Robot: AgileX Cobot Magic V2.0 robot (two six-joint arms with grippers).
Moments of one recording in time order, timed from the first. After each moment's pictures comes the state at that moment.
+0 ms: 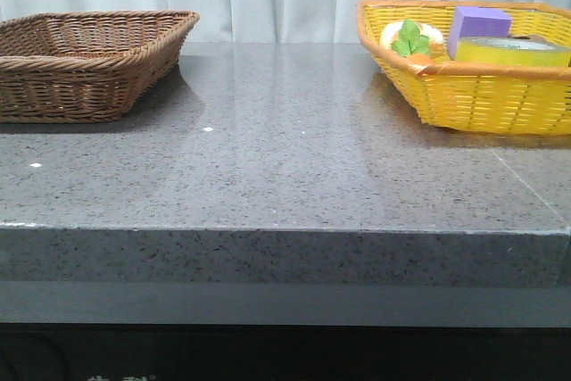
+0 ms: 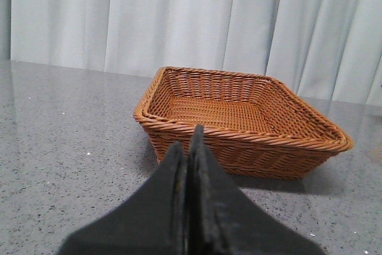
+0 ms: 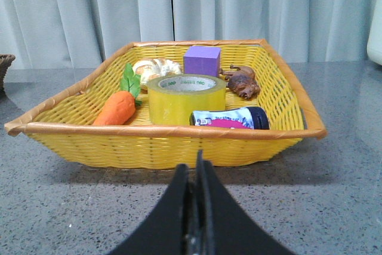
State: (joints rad) left arm -0.02 0.00 0.00 -0.14 -0.02 0.06; right arm 0.01 -0.01 0.03 0.09 -0.01 0.01
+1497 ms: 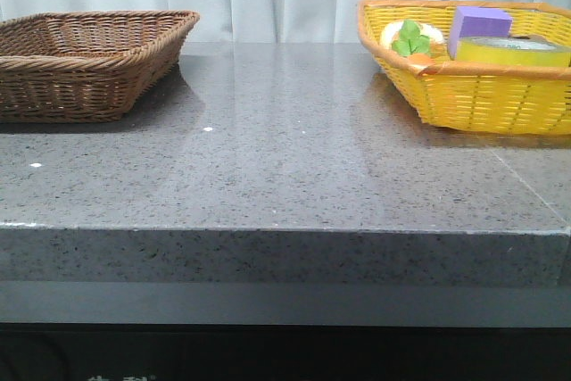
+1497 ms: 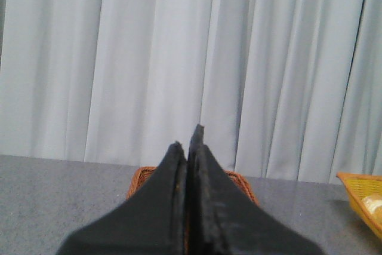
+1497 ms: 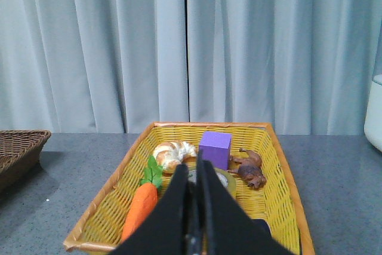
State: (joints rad) left arm -0.02 0.14 -0.55 -0.14 0.25 0.06; right arm 0.01 0.10 -0.51 0.09 0.33 0.01
